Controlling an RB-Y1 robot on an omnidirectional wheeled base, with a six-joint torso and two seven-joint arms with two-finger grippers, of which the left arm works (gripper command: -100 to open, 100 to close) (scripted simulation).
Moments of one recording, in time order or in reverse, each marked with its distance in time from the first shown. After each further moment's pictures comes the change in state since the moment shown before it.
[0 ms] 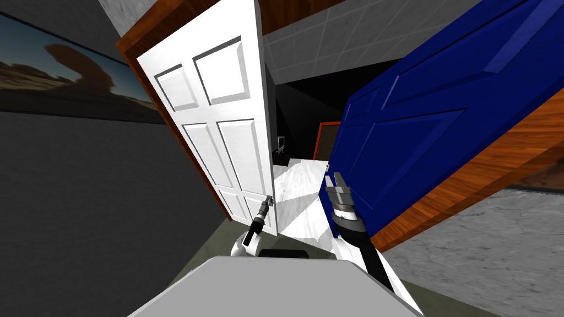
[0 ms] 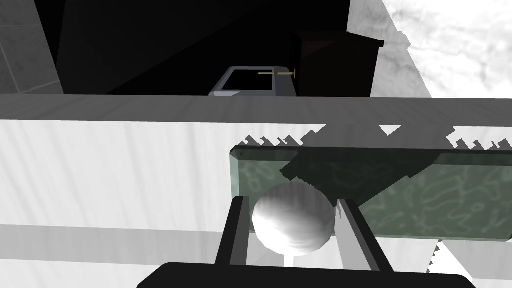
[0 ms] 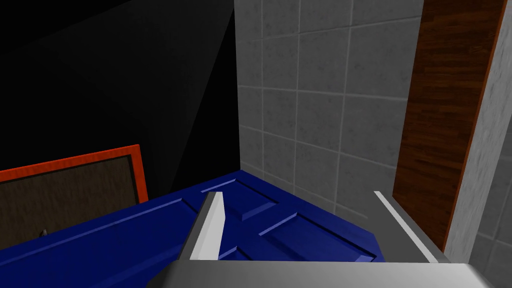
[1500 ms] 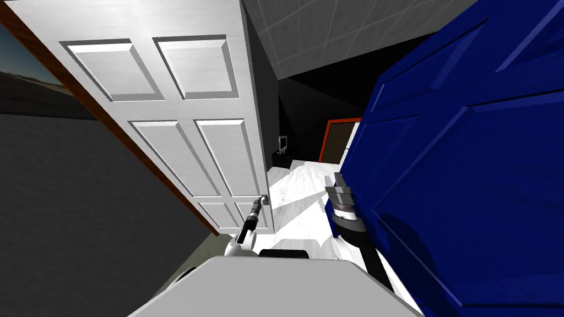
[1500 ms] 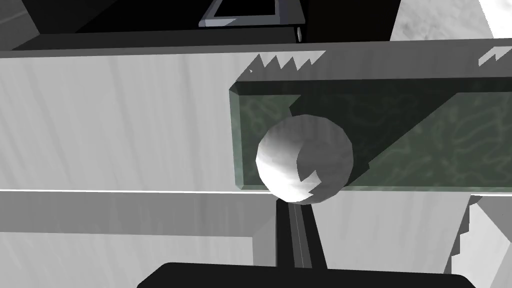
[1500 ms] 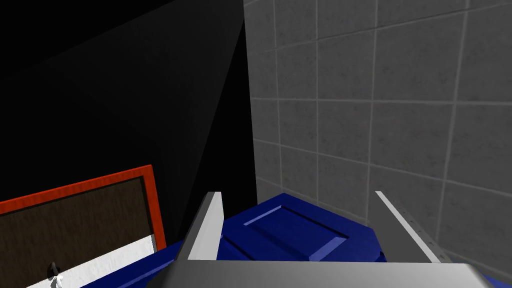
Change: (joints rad) arm -0.013 0.032 0.149 0.027 0.058 -0.010 -0.049
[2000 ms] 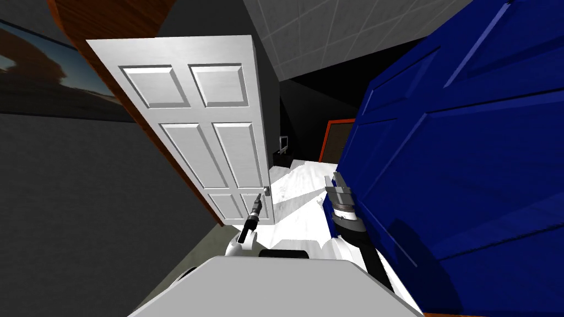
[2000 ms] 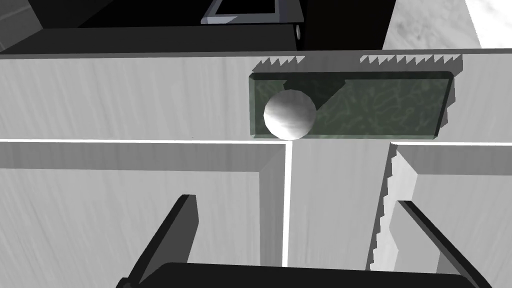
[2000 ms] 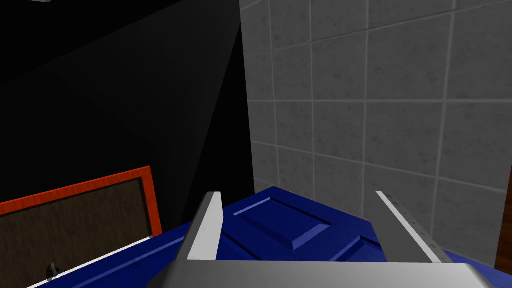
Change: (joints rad) arm 0.001 -0.008 -0.003 -0.009 -0.001 0.009 -0.001
